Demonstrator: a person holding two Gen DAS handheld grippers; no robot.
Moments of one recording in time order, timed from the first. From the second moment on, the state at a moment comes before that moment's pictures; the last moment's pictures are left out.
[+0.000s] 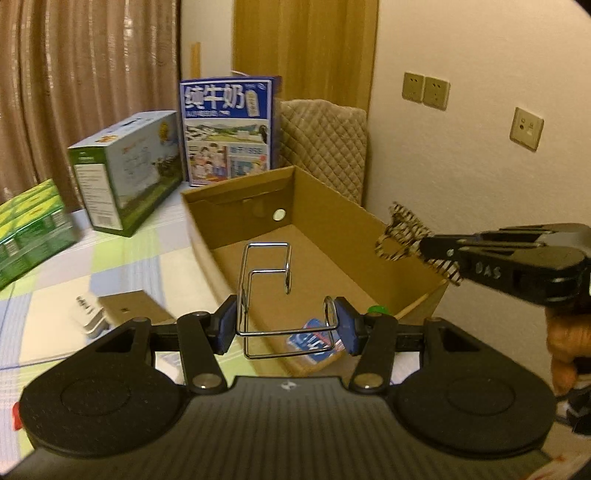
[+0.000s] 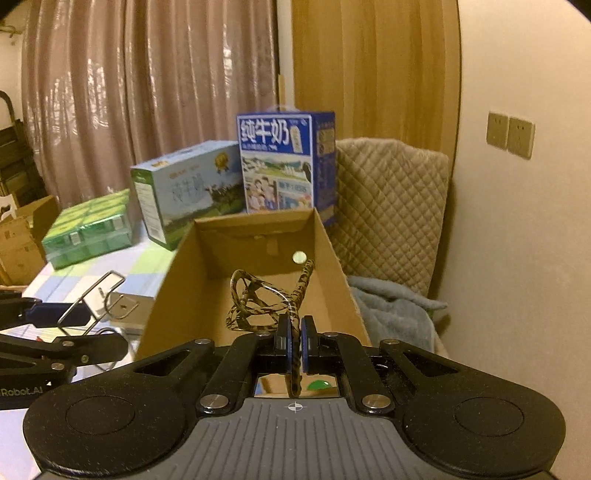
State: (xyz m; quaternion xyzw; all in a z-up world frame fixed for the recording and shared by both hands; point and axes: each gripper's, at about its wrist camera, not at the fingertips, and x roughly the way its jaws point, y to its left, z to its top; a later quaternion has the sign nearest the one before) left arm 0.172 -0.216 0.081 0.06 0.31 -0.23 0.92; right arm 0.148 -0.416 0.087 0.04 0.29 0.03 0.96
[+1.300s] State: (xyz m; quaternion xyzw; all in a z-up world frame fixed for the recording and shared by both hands) left arm 0.218 -0.233 0.050 0.08 0.34 -0.22 0.91; right arm 0.184 -0.437 0.053 0.07 0.32 0.02 0.94
